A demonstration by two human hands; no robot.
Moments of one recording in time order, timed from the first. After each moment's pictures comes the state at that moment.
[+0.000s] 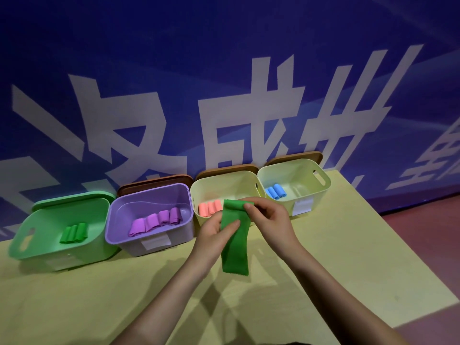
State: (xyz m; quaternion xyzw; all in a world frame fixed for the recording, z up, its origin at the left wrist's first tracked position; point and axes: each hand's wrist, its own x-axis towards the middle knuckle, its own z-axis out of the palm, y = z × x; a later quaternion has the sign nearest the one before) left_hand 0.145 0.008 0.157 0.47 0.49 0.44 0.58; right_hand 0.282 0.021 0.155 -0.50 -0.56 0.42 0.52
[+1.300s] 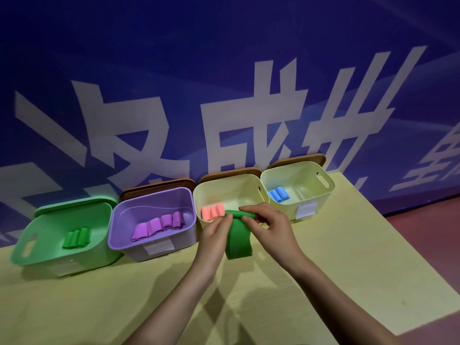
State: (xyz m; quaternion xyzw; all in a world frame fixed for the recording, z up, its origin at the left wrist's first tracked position) left_hand 0.146 0.014 0.159 0.39 0.54 0.46 0.58; right_hand 0.280 0.022 0.145 -0.53 -0.62 0.32 0.49
